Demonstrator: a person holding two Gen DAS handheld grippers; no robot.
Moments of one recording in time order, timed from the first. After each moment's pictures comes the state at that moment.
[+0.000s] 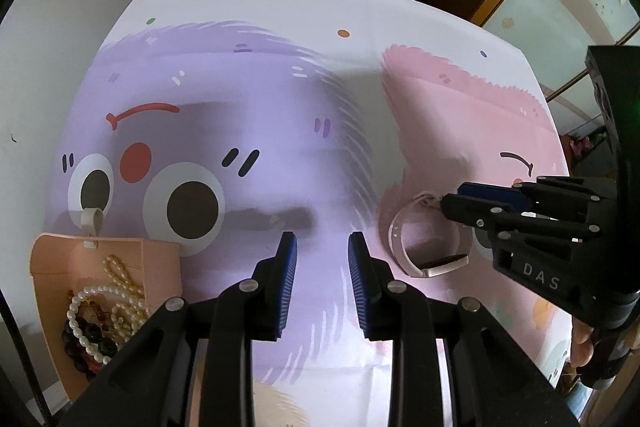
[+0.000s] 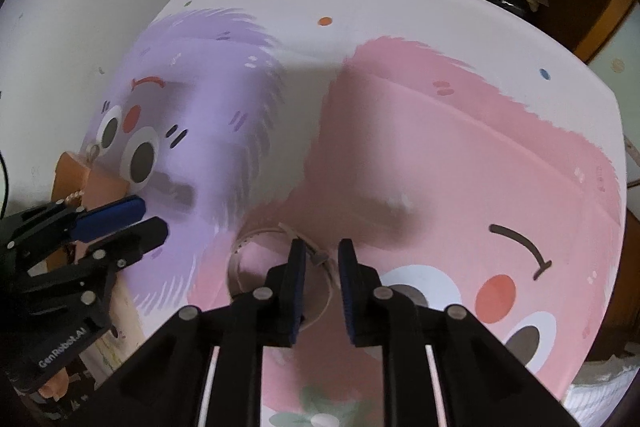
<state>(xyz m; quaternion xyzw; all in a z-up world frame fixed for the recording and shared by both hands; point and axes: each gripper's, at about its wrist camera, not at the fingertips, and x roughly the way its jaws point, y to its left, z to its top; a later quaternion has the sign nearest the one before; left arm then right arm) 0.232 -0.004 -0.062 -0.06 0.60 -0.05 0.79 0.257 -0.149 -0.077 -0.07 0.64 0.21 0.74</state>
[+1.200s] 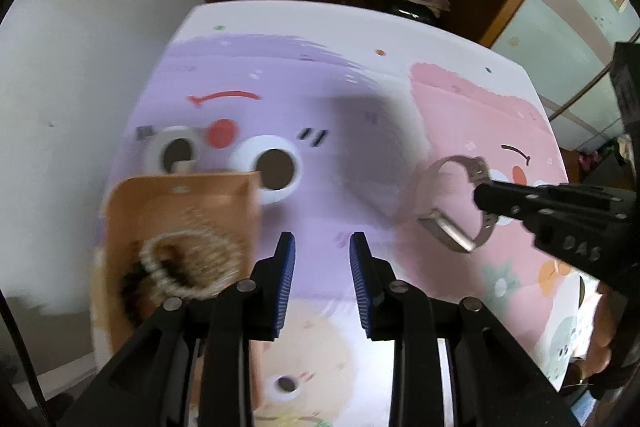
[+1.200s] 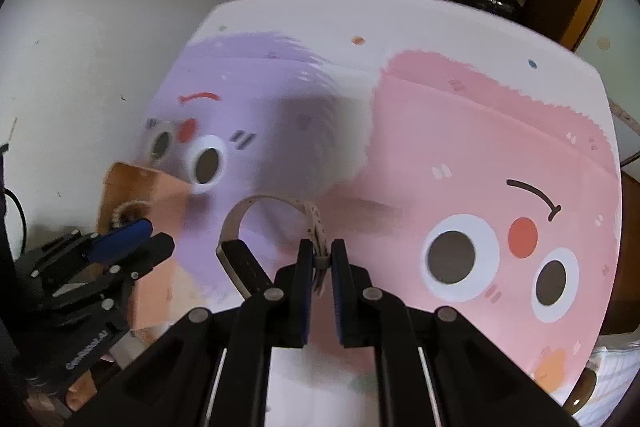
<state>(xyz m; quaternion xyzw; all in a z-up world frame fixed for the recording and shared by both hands) 0.166 0.047 -0.014 -0.06 0.57 -0.01 0.82 0.209 -0.132 -0.025 -0.01 0.62 0.20 0.76</state>
